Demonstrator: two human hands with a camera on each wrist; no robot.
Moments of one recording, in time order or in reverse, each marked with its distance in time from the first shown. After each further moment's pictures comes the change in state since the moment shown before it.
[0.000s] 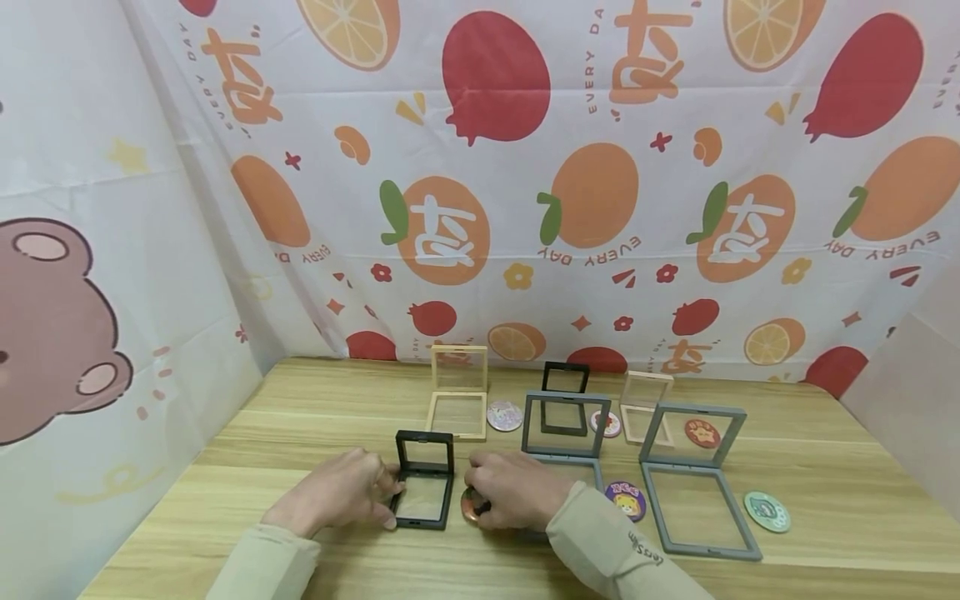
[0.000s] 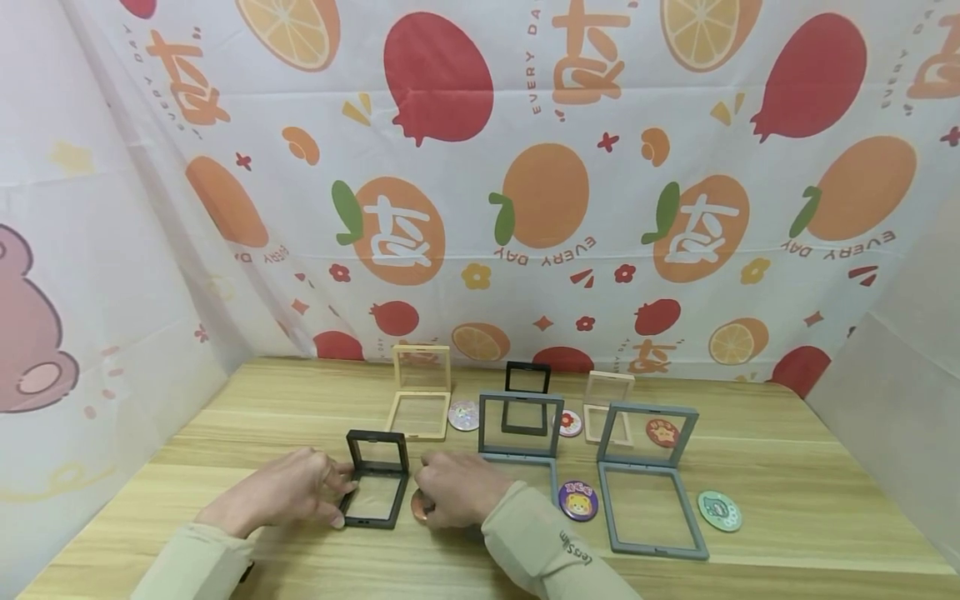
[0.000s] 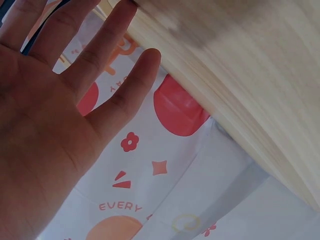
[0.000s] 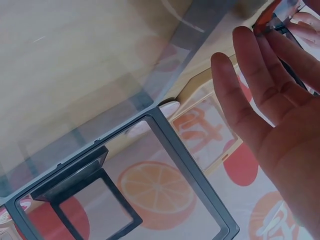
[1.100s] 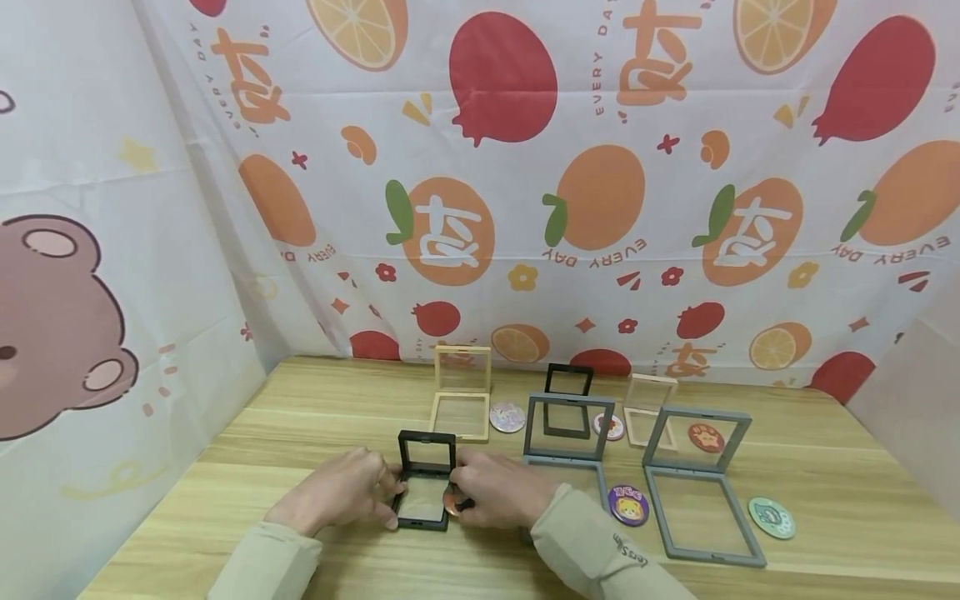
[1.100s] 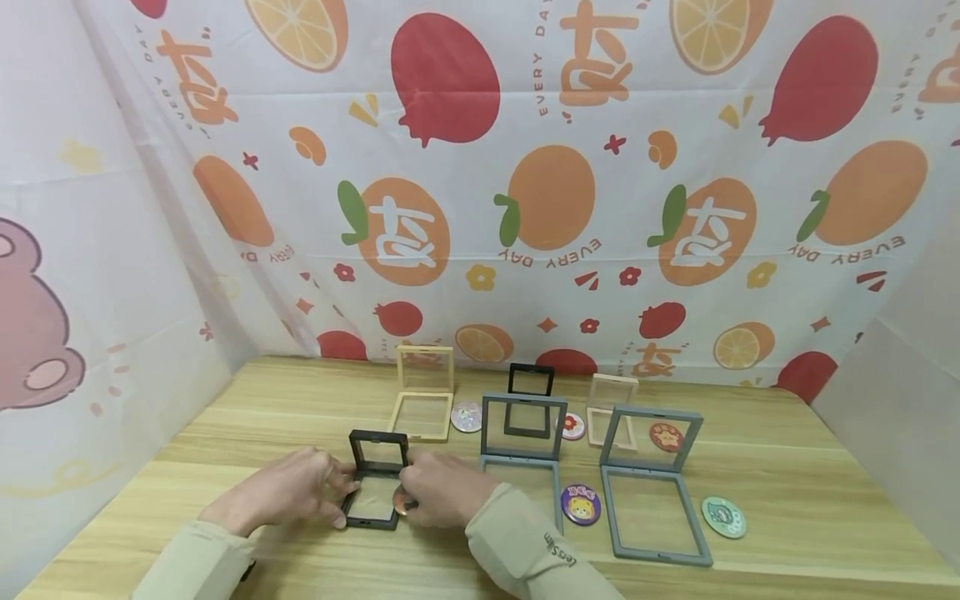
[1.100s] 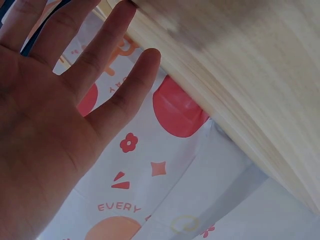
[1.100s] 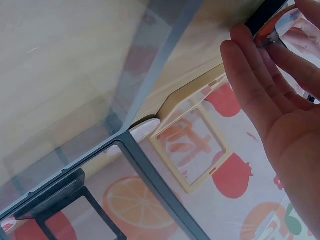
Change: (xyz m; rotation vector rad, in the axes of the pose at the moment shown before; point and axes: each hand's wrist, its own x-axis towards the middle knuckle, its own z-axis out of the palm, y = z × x) left_hand 0.001 -0.001 0.000 -0.014 -0.006 -0.010; right_hand 0.016 -0.011 0.002 0.017 0.040 -0.027
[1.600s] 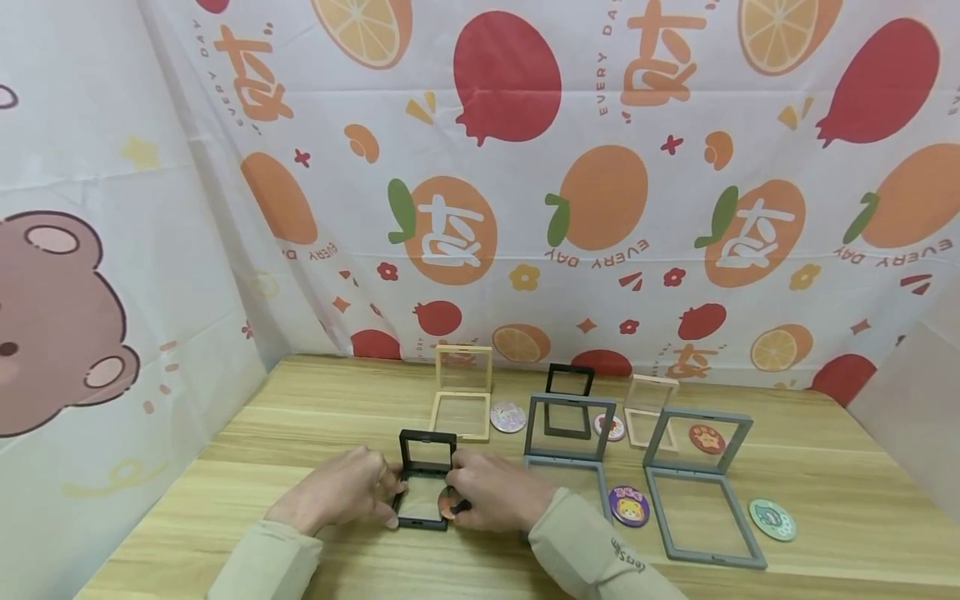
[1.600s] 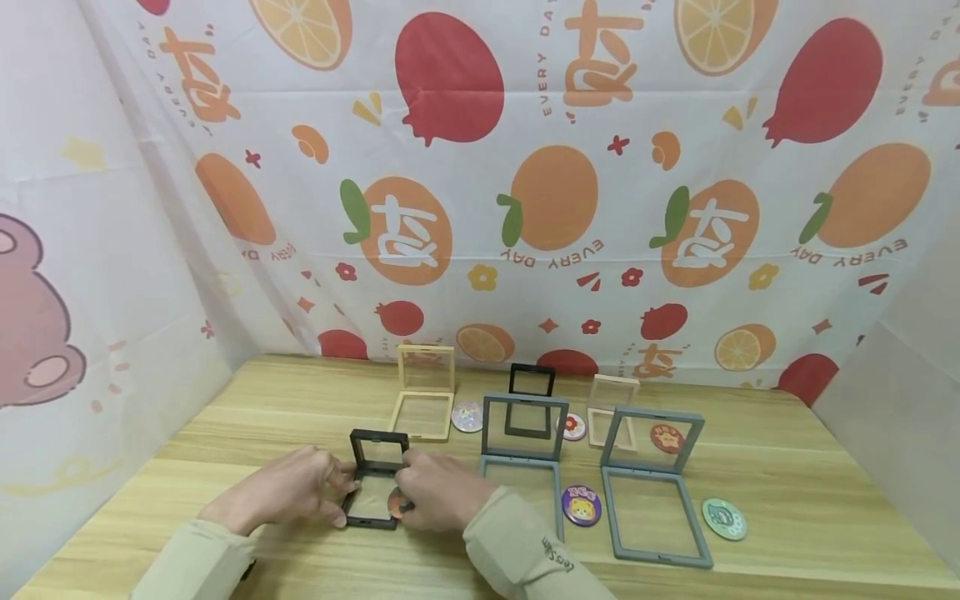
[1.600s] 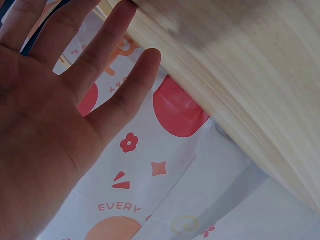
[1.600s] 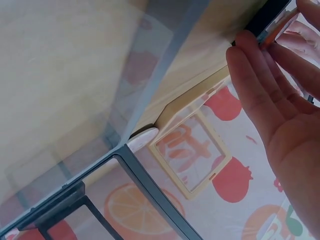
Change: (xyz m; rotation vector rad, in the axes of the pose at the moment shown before) left_hand -0.001 0.000 0.000 -0.010 0.011 0.002; right_hand 0.001 -0.003 0.003 -0.018 0.023 -0.029
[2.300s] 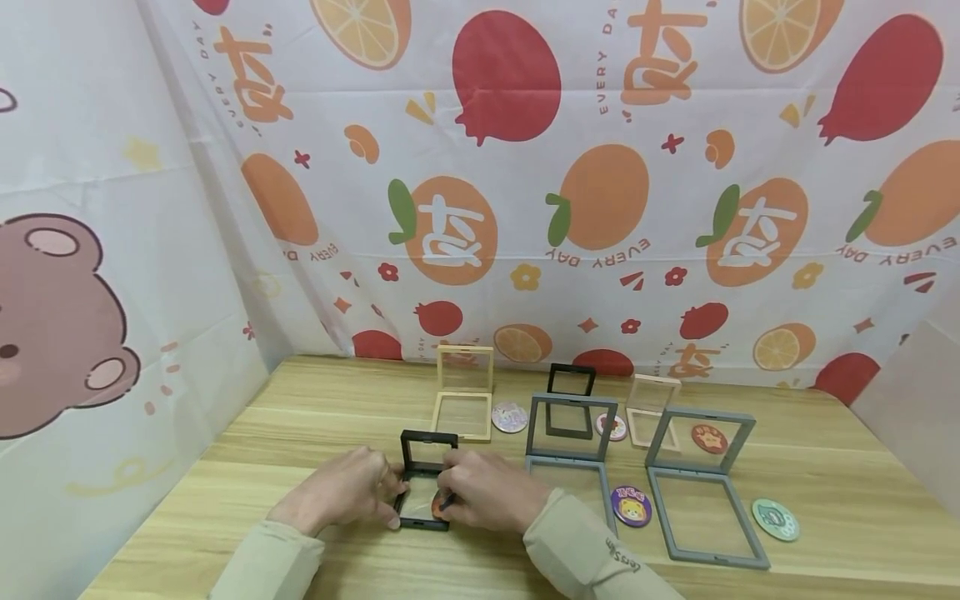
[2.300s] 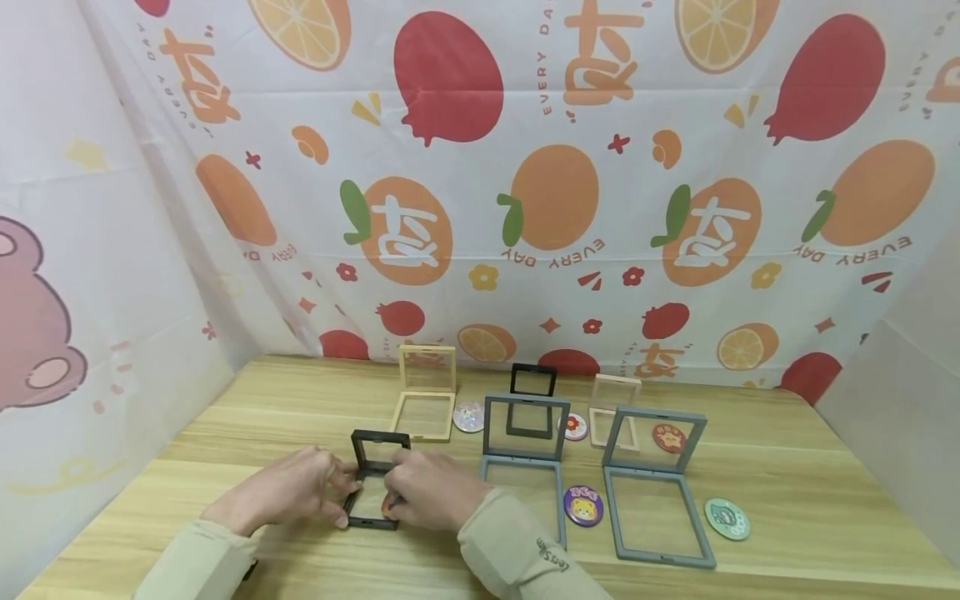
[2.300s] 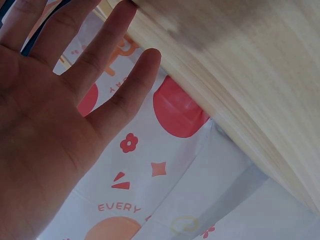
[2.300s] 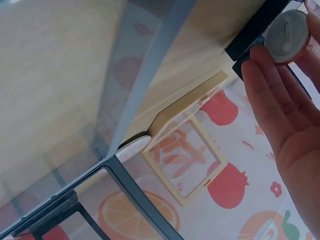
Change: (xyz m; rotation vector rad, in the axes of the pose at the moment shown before) left_hand 0.000 0.000 0.000 0.012 -0.004 -0.007; right_hand 0.006 -0.003 0.001 0.054 0.083 -0.073
